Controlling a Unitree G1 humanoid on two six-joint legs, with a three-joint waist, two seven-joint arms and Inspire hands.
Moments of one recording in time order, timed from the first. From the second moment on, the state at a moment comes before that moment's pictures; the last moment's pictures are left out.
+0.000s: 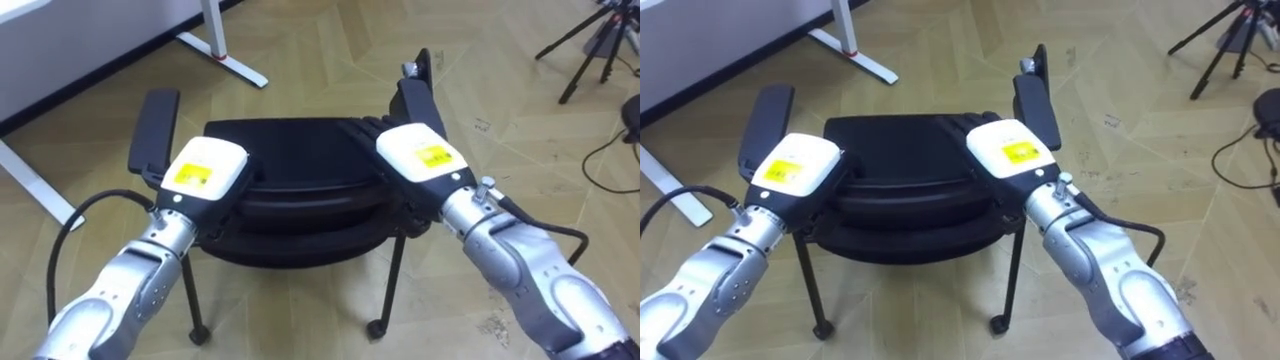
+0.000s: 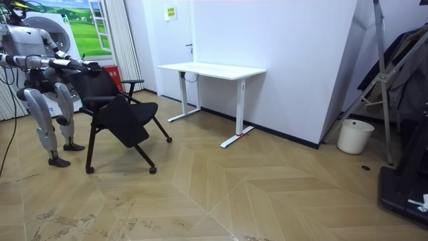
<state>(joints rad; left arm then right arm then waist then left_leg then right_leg) -0.11 0.50 -0.30 0.22 1.01 -0.15 0.15 -0.17 -0.47 0.36 0.04 -0.91 -0.13 0.14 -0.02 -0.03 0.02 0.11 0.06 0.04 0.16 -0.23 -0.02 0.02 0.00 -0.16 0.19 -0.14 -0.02</state>
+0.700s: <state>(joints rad) -0.12 0.49 -0.32 0.19 1.01 -0.13 0.09 -0.18 -0.46 0.37 0.13 -0.92 -0.07 0.20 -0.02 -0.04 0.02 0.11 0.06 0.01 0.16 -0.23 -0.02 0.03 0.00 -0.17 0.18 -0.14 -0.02</state>
